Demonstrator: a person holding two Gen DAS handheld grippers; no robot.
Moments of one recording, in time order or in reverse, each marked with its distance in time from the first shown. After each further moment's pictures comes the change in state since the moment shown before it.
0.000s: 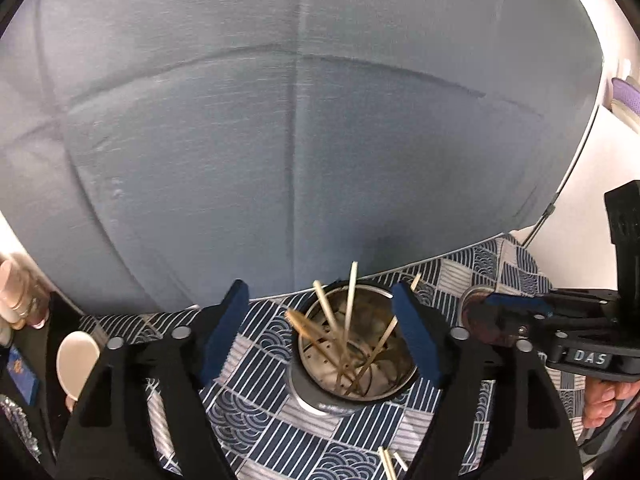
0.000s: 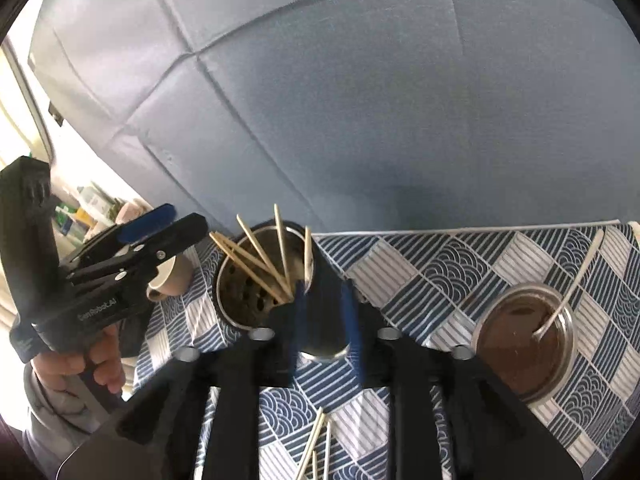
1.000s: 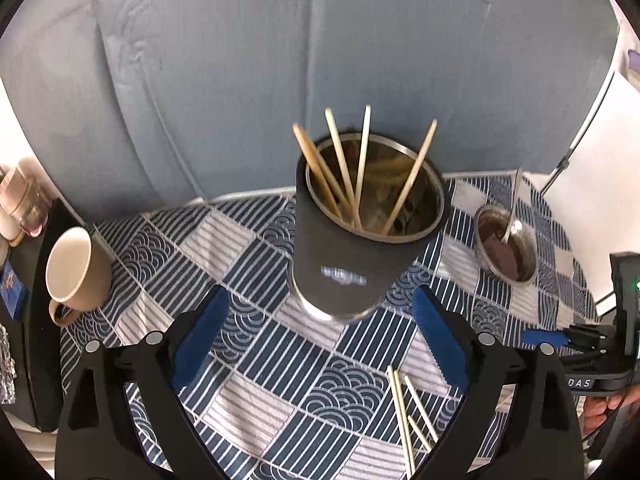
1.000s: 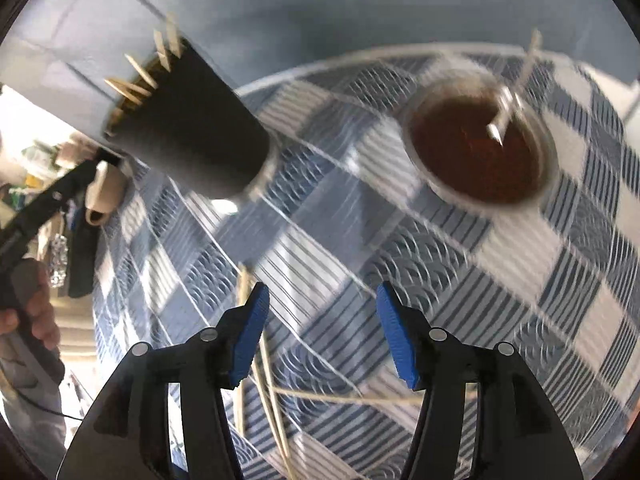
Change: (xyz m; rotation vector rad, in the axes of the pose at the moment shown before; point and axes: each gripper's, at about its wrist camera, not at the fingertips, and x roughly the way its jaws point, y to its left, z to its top) left arm 0.013 -0.008 -0.086 -0.047 0.195 0.049; right arm 0.024 -0.072 -0.151 0.205 0.289 -0.135
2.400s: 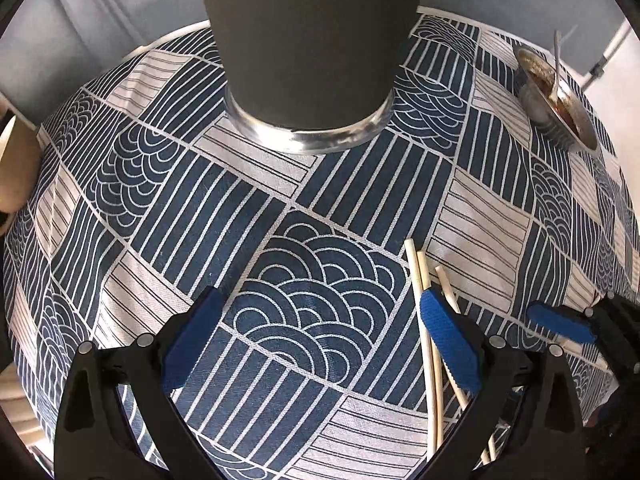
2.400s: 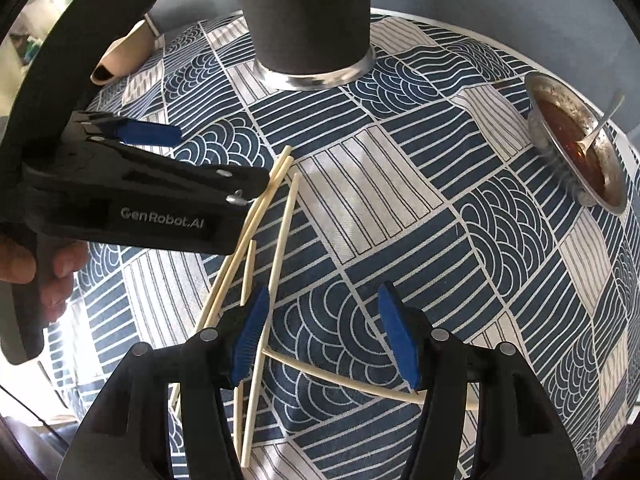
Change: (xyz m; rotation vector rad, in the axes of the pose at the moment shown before) left arm 0.102 -0.033 -0.093 0.025 0.333 0.046; right arm 0.080 0.075 -0.060 -0.413 -0.021 -0.110
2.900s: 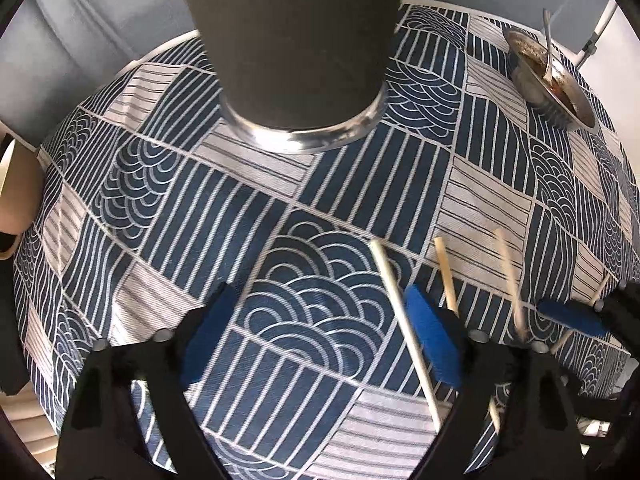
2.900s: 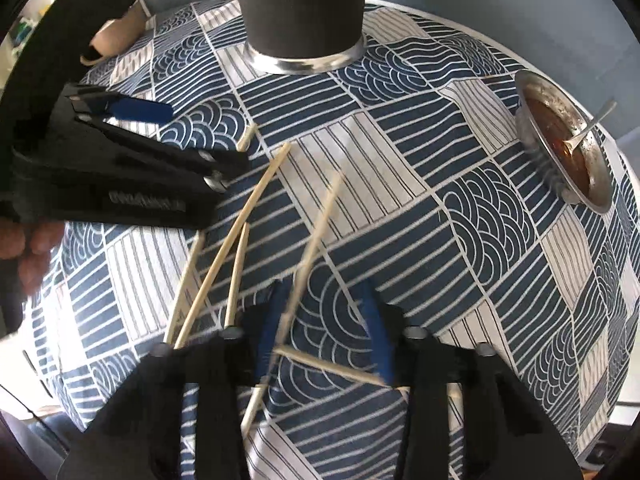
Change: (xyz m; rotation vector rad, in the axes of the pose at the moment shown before) left arm -0.002 -0.002 0.001 0.071 0.007 0.024; right arm -0.004 -0.002 -0.002 -0.054 0.068 -0.065
